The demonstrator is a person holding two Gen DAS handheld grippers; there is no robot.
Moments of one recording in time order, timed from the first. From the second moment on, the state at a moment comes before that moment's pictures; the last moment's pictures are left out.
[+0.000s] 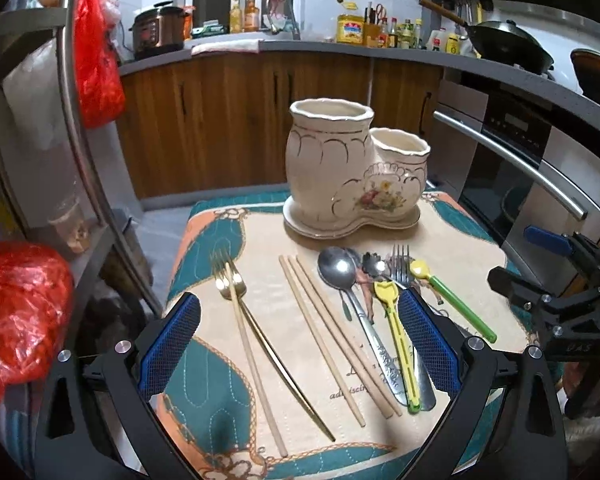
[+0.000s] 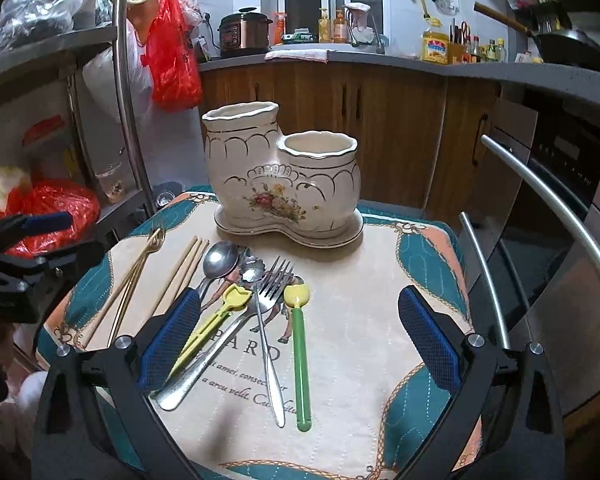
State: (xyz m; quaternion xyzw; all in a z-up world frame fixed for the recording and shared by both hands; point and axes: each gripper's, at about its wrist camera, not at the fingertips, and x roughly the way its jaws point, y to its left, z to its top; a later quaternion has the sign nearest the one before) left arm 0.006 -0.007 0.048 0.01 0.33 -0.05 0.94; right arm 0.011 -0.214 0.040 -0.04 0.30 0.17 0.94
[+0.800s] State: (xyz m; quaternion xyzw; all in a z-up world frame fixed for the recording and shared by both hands) left arm 0.005 -0.014 0.049 0.02 0.33 -0.05 0.94; right arm 0.010 -0.221 0.044 -0.03 0.30 0.17 0.94
